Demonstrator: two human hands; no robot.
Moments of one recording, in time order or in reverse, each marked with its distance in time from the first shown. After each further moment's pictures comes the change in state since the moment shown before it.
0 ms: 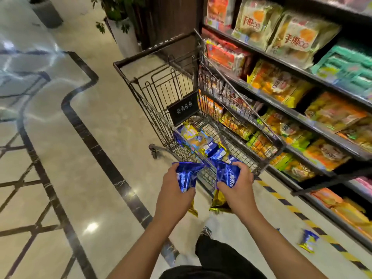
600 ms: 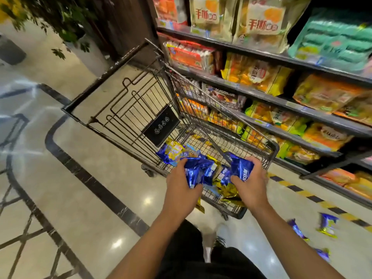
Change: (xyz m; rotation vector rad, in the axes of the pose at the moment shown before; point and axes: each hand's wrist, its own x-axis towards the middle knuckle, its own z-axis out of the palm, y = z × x) left_hand 0.153 0.078 0.079 0.151 -0.198 0.119; right_hand 0.158 0.049 -0.048 -0.007 0.237 0.236
